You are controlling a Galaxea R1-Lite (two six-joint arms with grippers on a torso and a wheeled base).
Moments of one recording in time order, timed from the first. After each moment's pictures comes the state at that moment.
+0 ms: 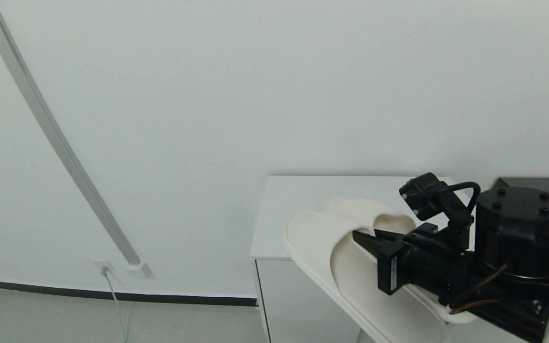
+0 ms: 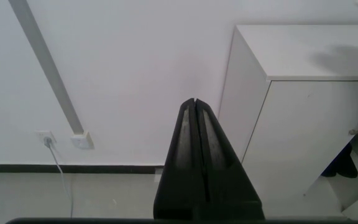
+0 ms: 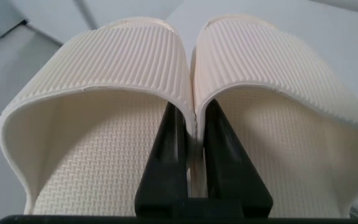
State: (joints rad) left arm 0.00 0.00 0.00 0.00 0.01 0.00; right arm 0.82 1.56 -0.62 -0.71 -0.18 0.13
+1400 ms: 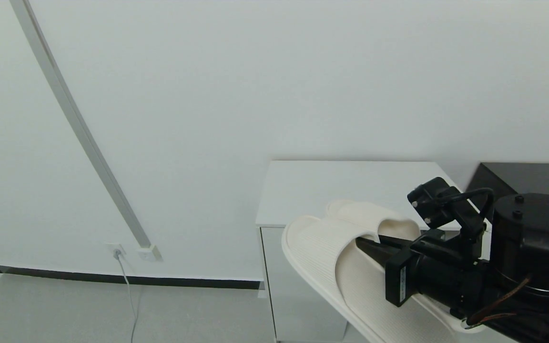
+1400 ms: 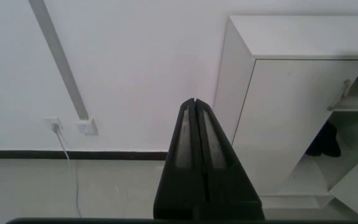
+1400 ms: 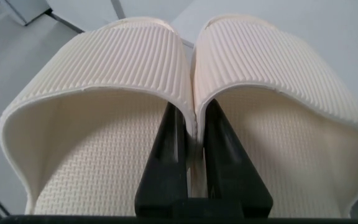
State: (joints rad) left arm 0.00 0.00 0.00 0.00 0.01 0.00; right arm 0.84 1.53 -0.59 -0.71 -0.17 0.13
